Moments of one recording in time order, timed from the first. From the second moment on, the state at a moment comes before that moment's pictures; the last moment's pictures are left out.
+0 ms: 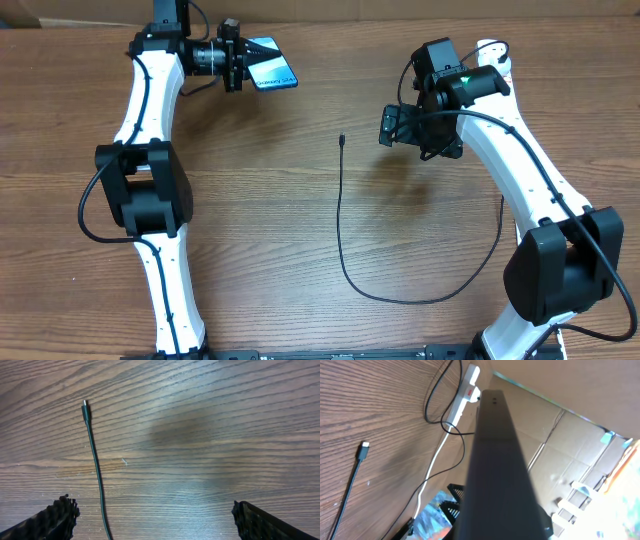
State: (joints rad) left arm 0.04 2.46 2.23 -0.86 1.32 -0.89; right arm 0.27 1.86 1.62 -1.11 -0.08 0.44
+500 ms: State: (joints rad) left arm 0.04 2.46 2.25 -0.86 1.38 -0.88; right arm 0.27 1.86 1.62 -1.11 -0.08 0.44
